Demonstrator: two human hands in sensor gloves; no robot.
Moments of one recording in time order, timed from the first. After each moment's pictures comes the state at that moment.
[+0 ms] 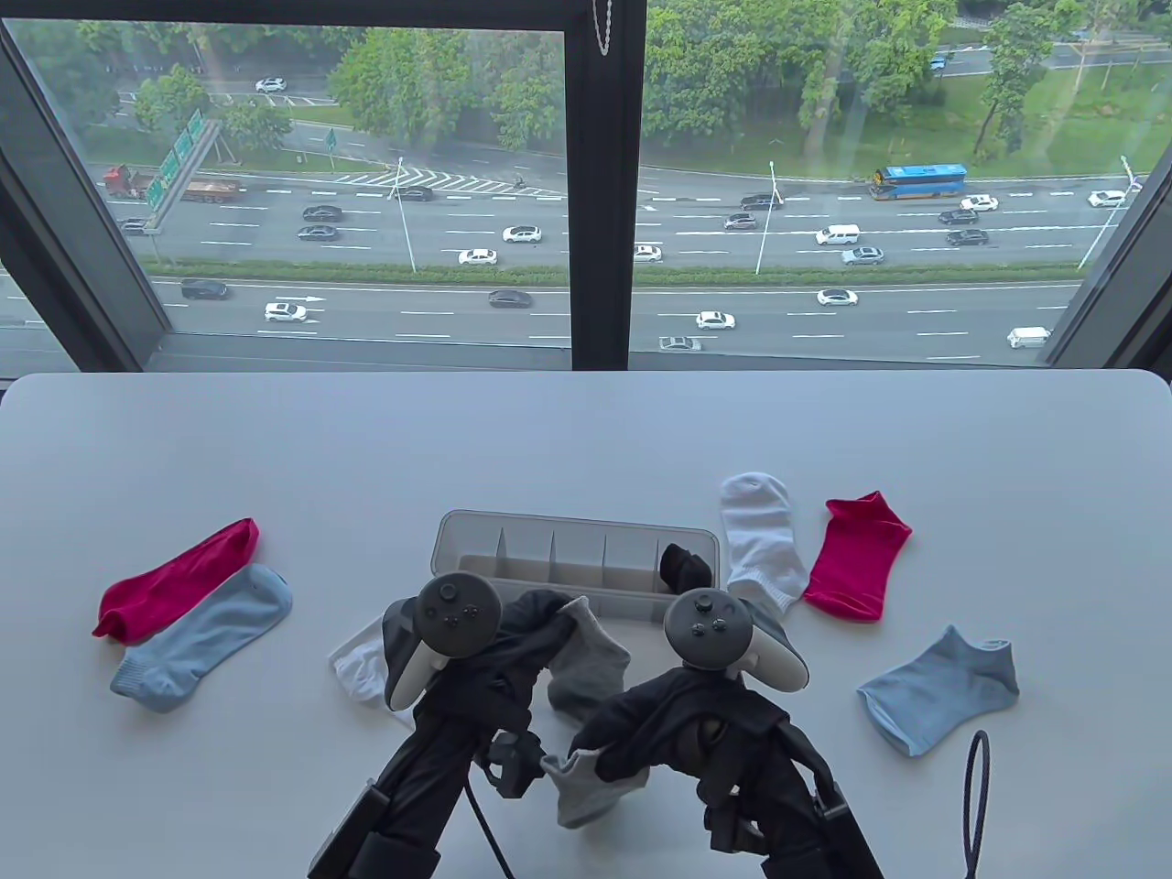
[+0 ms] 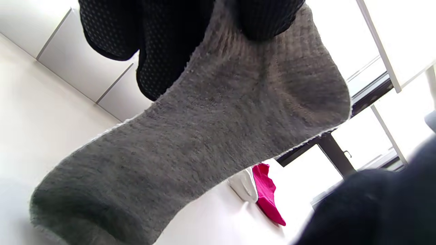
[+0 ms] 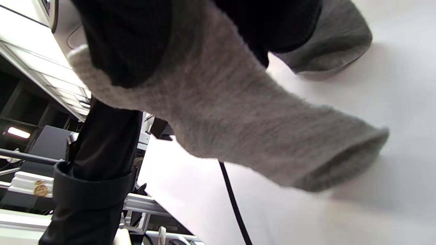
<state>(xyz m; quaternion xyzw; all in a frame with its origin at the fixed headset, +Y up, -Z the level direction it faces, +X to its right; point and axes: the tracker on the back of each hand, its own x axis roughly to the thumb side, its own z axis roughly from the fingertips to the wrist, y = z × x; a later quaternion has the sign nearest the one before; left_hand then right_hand) -0.140 -0.686 -0.321 -0.09 -0.15 0.39 0.90 0.067 -0.686 -0.290 0.29 0.33 0.80 0.41</state>
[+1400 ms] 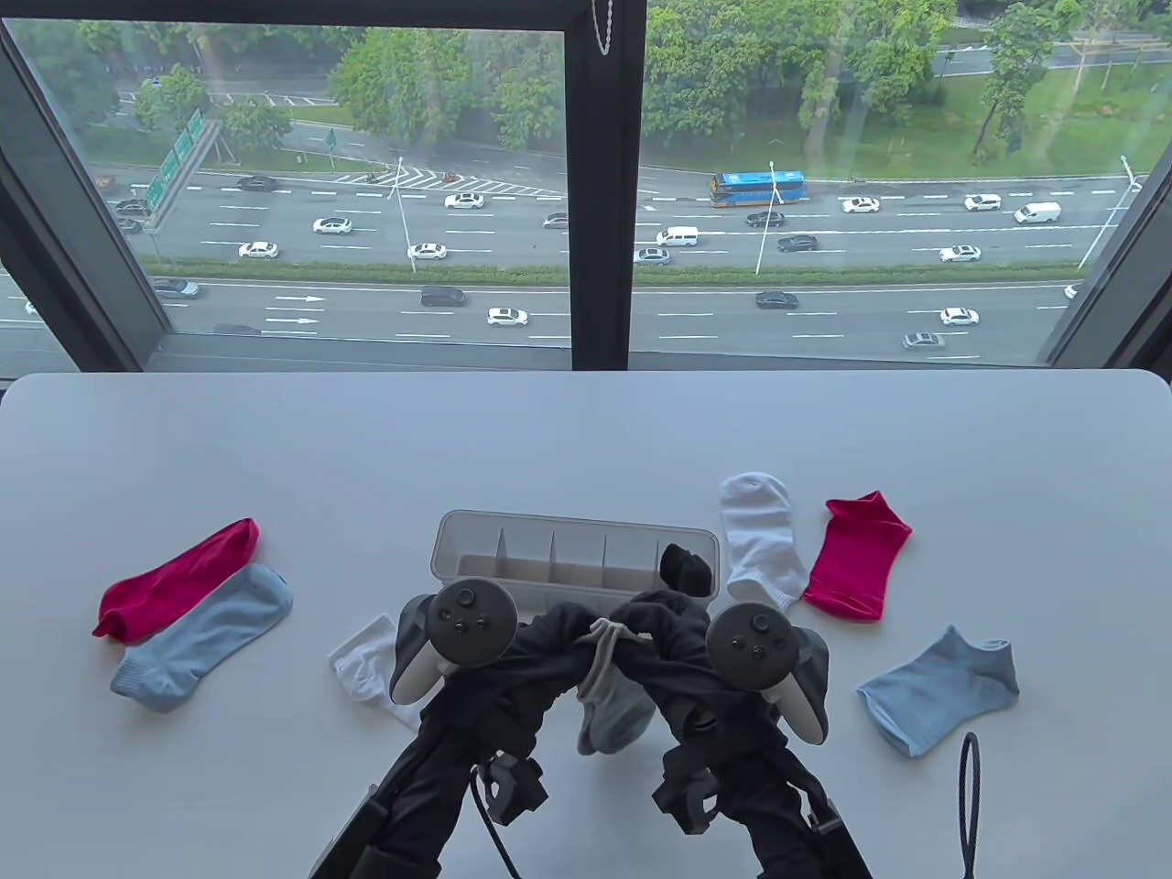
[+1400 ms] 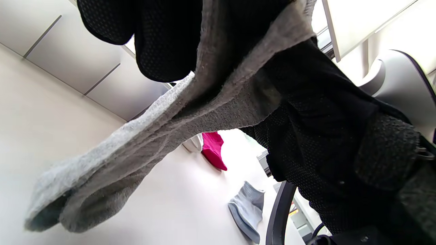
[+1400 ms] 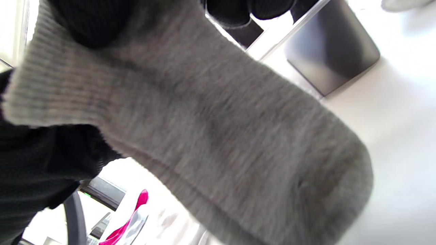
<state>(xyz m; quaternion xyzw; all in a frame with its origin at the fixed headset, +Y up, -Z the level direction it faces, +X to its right) -0.122 -0.671 -0.308 -0.13 -0.26 0.41 0.86 0.096 -0.687 -0.292 0.12 0.08 0.88 0.45</state>
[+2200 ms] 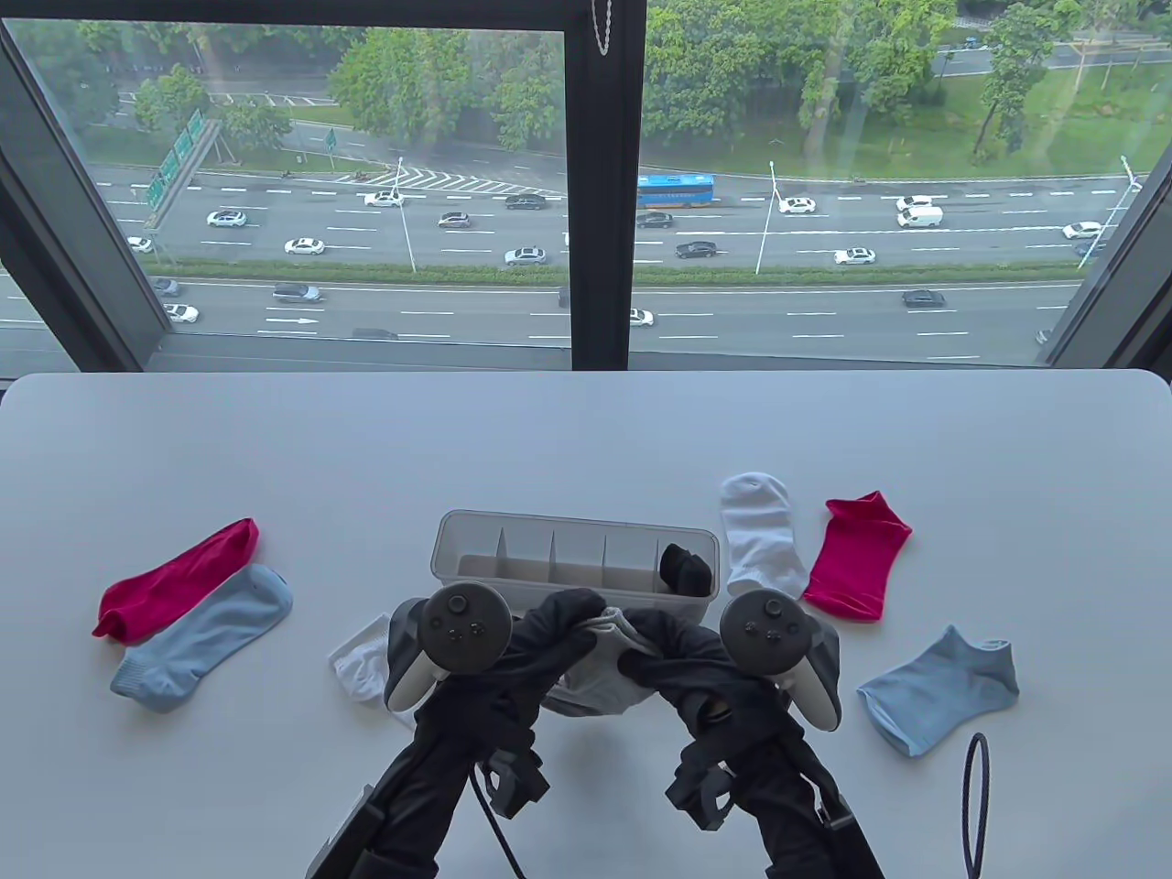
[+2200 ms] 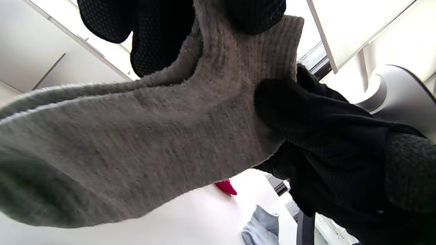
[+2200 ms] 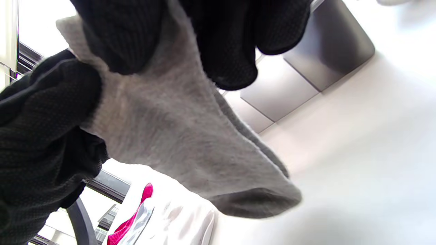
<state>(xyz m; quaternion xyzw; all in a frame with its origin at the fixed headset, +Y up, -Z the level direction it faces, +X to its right) -0.126 -0.664 -0.305 -0.08 -0.24 0.37 0.89 0.105 -0.682 -0.297 0.11 0.10 0.89 0.44</state>
